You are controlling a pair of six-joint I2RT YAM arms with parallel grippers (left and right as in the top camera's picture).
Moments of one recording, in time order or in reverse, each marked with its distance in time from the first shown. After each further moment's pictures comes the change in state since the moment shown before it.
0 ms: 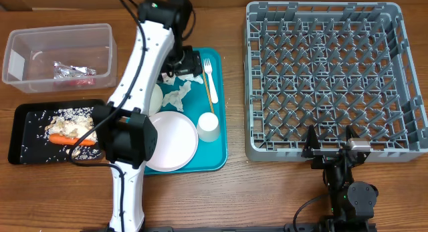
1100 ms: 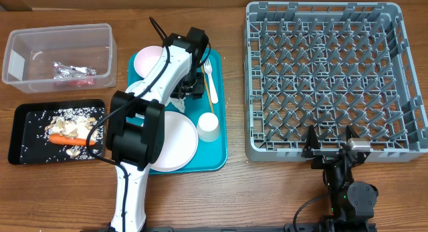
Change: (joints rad) left arm -0.068 0.002 -0.409 0.368 -0.098 0.087; right arm 0.000 0.000 0.000 0.001 0.000 0.000
